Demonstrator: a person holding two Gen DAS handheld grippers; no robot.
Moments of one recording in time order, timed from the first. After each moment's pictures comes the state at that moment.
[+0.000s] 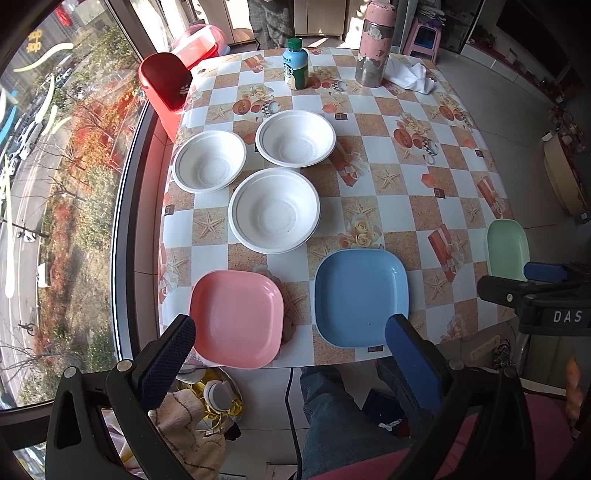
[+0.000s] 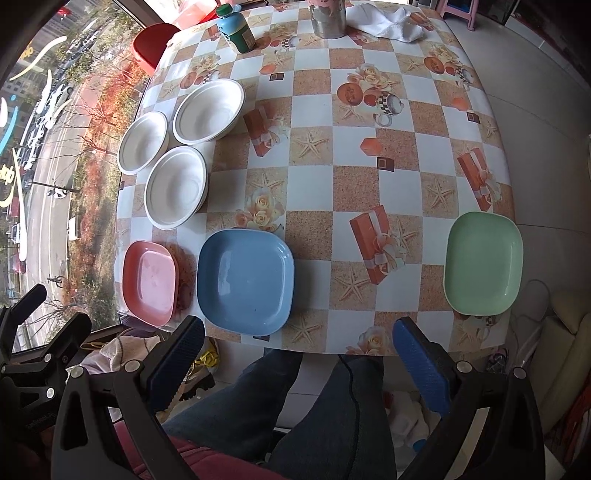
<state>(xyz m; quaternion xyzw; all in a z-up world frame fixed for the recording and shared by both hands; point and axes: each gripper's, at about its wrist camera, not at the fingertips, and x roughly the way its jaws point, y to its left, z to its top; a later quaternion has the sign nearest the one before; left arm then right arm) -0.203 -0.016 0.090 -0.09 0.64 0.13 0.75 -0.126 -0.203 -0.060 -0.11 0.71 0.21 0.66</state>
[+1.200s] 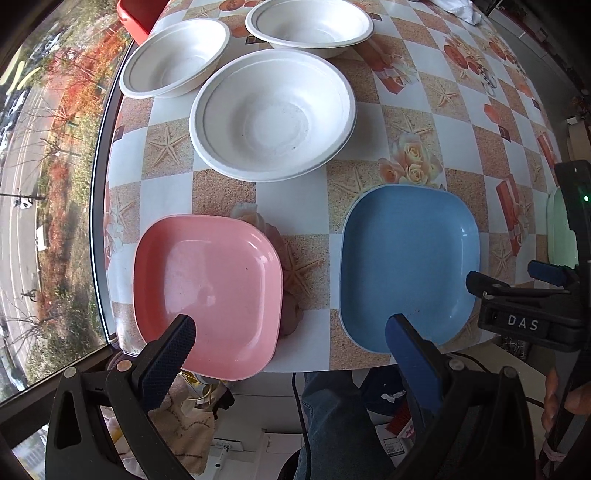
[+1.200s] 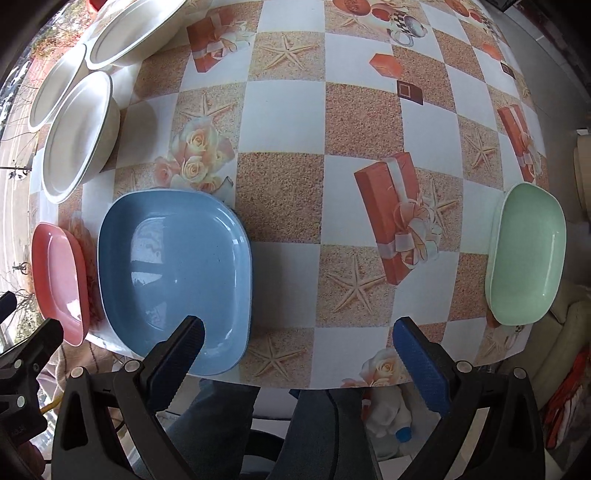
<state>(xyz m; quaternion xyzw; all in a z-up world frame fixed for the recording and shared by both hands) -0.196 -0.004 -0.077 -0.11 0.72 0.14 0.67 -0.135 -0.179 -0.215 -0.20 0.74 0.14 0.62</state>
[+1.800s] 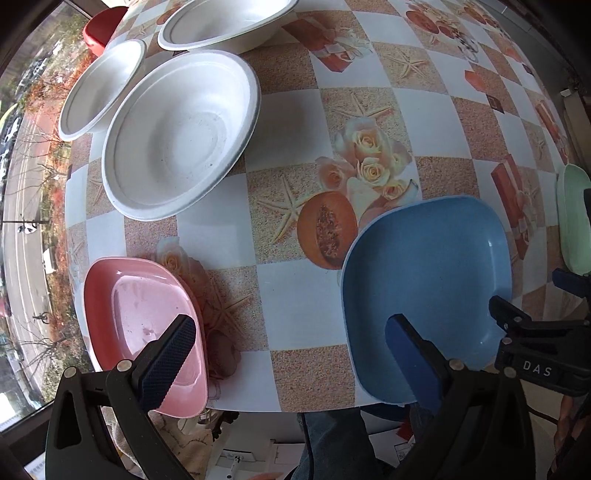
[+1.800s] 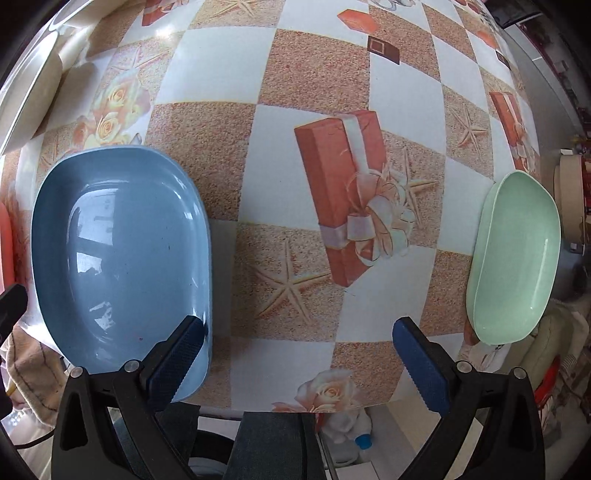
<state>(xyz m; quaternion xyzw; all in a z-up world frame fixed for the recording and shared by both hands) -0.139 -0.056 -0.115 -0.06 0.73 0.12 0.67 -0.133 -0.242 -0.231 -0.25 0.73 0.12 0.63</state>
